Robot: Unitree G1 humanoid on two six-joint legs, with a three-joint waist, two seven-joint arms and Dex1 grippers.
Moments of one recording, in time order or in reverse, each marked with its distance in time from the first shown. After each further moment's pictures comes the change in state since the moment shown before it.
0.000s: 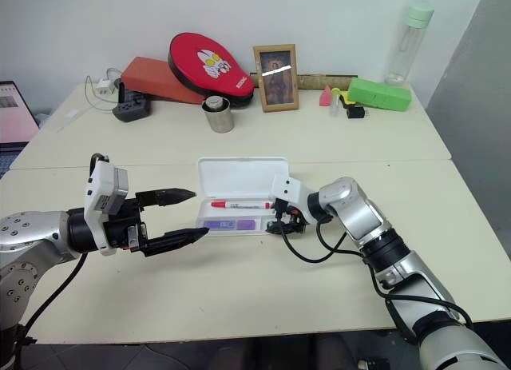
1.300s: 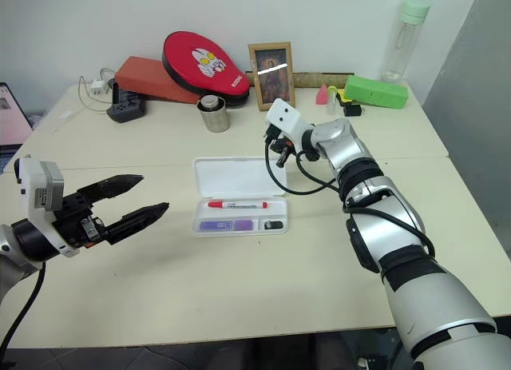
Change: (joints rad) left arm 0.157 -0.069 0.270 -0.014 -0.072 -0.014 0.154; right arm -0.591 0.186 -0.204 1.039 -0.176 -0.451 -0.264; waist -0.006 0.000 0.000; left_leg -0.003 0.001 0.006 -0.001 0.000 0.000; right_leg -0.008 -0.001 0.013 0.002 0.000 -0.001
